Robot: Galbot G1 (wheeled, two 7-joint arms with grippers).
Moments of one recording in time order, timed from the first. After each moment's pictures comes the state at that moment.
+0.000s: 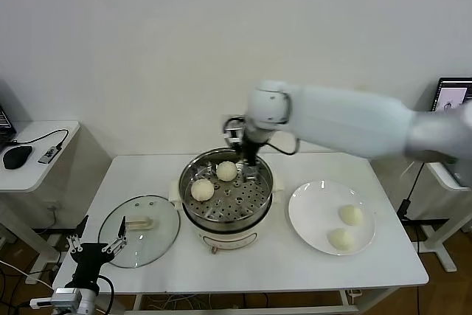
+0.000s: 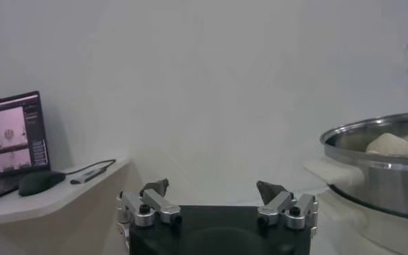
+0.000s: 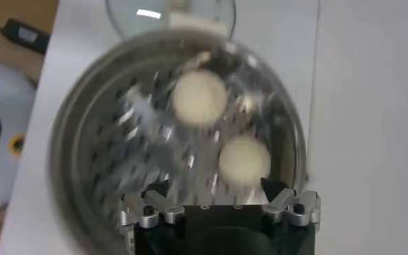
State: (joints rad) left arm 1.67 -1.25 -0.74 -2.04 -0.17 -0.05 -0.08; right arm 0.67 1.06 -1.32 1.43 0.48 -0.63 -0.97
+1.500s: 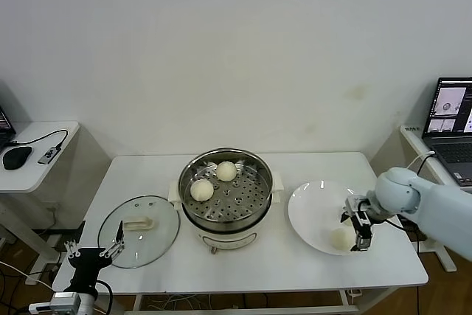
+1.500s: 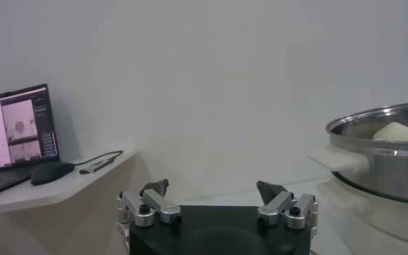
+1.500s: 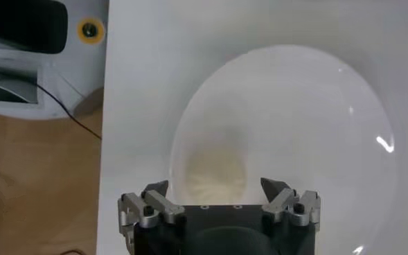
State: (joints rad) left arm 1.68 -1.28 -0.76 -2.04 -0.16 -0.05 -0.07; right arm 0.01 0.49 -0.94 1.54 -0.01 -0.36 -1.05
